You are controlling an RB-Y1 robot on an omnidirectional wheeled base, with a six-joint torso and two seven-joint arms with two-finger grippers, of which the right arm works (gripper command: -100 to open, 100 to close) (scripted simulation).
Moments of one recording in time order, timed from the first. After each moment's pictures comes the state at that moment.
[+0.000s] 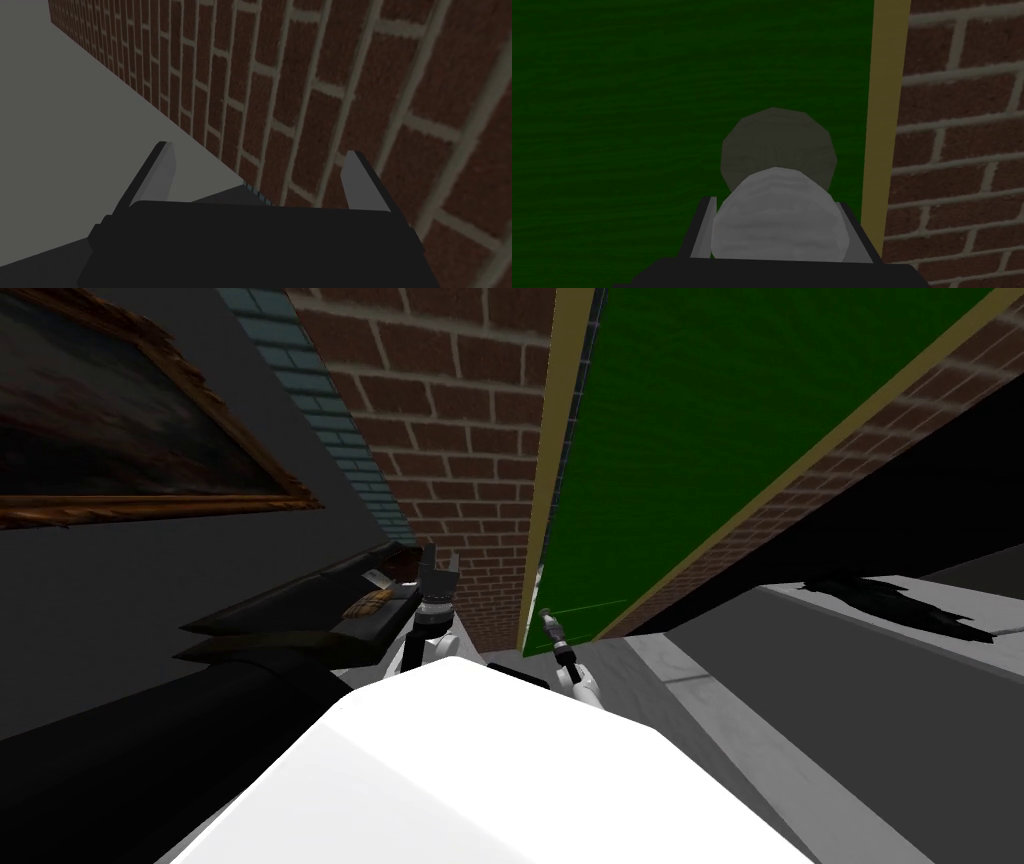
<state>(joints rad) -0.27 0.01 -0.20 -0.50 0.64 -0.93 1.03</state>
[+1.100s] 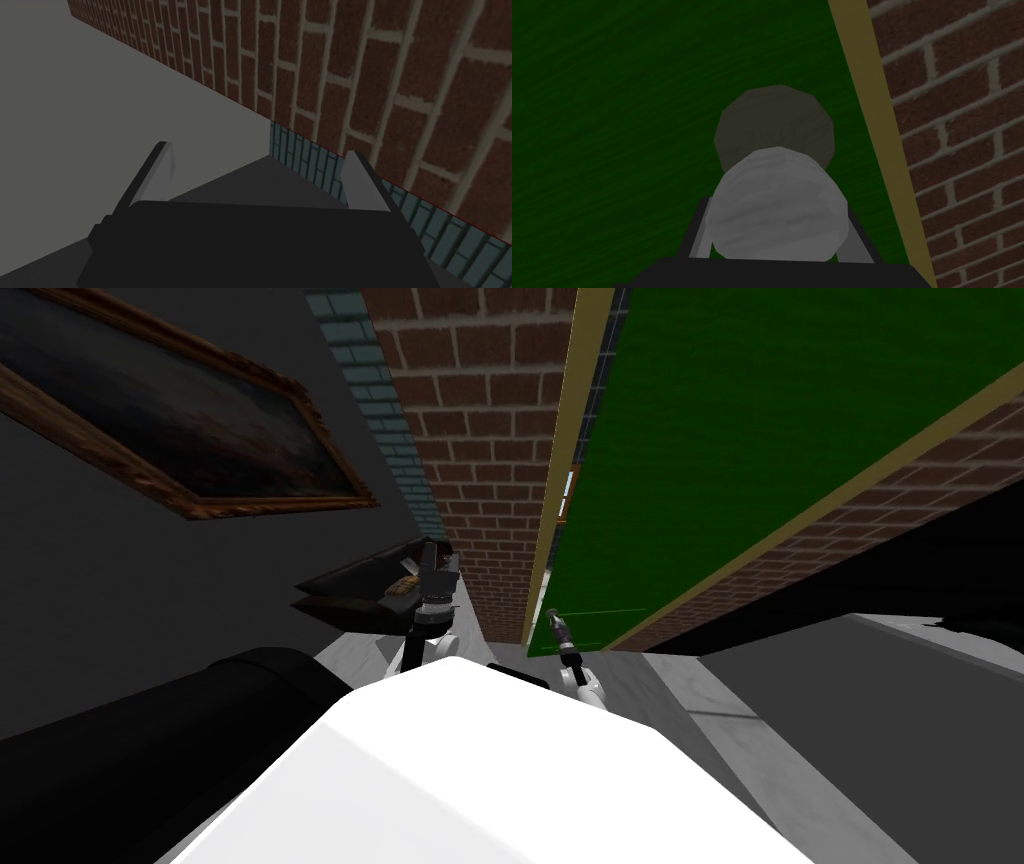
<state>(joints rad) -0.24 -0.02 -0.18 -0.53 0.47 -0.94 0.77</state>
